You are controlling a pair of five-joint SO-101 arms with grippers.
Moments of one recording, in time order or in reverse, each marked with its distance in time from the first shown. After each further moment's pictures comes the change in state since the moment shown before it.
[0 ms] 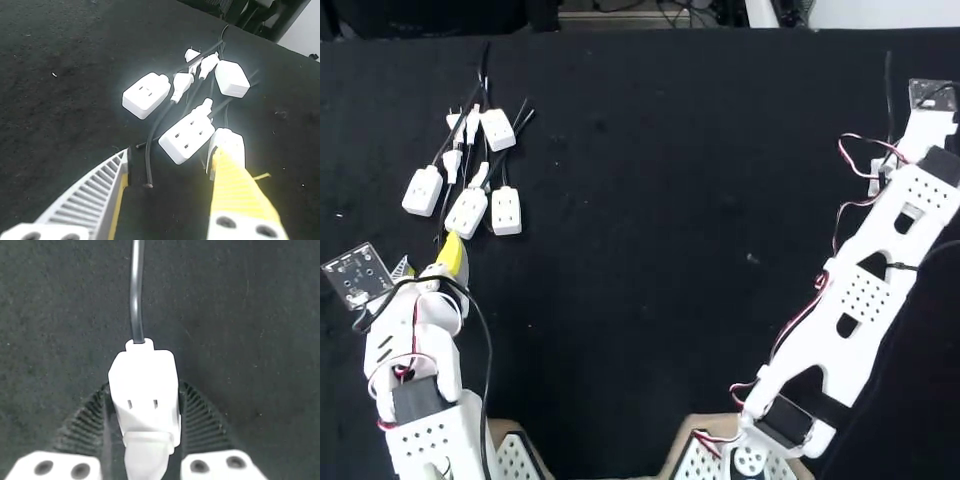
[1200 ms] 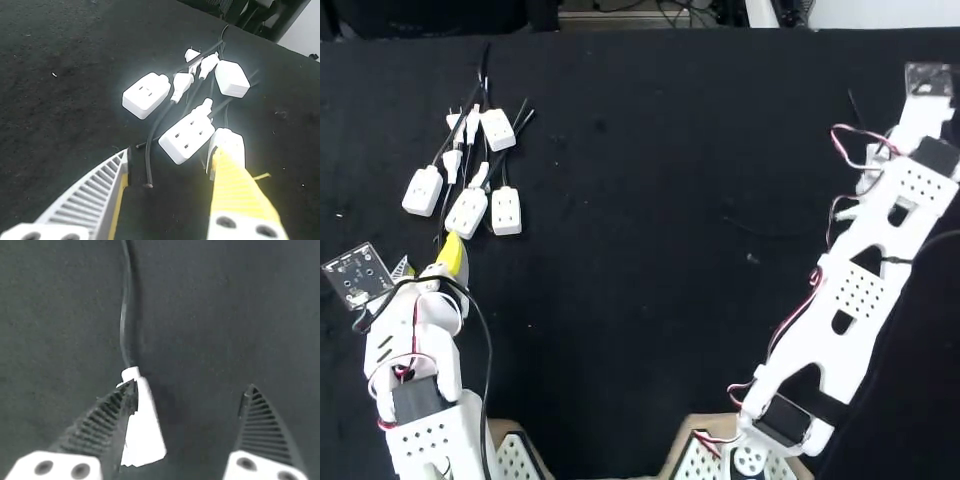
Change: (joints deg) left arm 0.0 0.0 0.0 0.0 0.0; right arm -2.6 -3.3 -2.1 -0.1 -1.8
